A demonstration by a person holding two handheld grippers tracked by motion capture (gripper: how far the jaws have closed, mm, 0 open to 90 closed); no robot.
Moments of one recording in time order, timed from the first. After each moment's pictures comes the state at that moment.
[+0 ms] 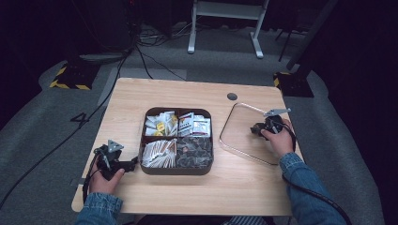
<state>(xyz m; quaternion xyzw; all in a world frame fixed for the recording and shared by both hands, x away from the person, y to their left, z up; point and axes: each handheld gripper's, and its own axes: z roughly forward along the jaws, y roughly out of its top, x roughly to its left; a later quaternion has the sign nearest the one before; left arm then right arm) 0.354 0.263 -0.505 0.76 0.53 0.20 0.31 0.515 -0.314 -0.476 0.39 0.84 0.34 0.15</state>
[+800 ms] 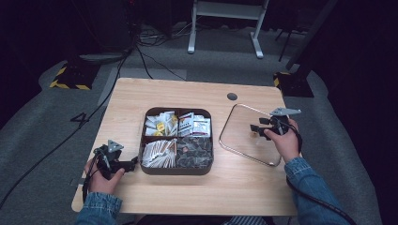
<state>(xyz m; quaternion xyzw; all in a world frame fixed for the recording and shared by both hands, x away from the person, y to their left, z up) 0.354 0.263 -0.505 0.76 0.53 0.20 0.31 0.487 -0.311 -0.442 0.39 0.81 0.41 0.17</state>
